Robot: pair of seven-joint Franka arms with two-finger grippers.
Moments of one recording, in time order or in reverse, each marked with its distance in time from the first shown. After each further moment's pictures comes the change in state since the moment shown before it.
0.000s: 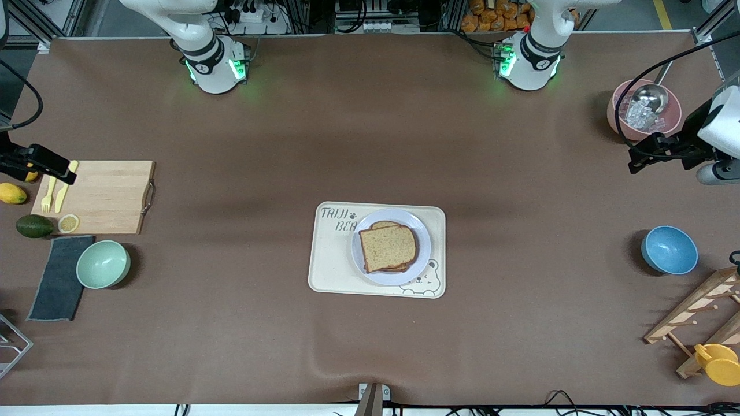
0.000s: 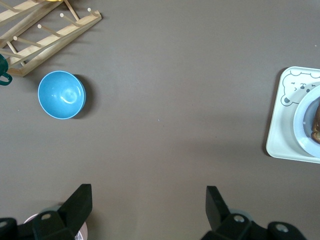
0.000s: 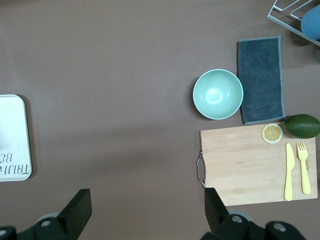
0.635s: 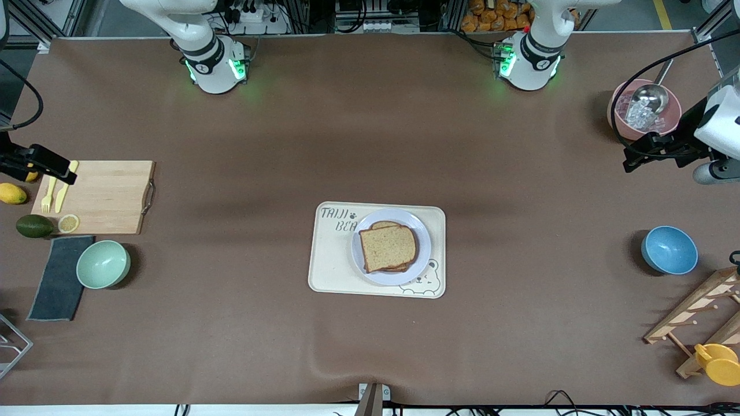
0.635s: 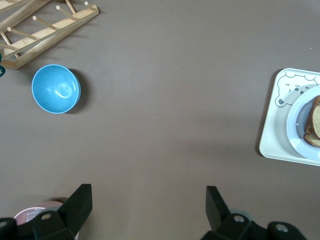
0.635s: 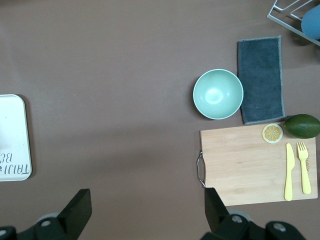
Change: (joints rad) left arm -0.001 -0.007 -0.005 -0.004 -0.017 -0.004 -0.035; right arm 0.000 0.001 0.000 0.000 0.000 0.000 0.000
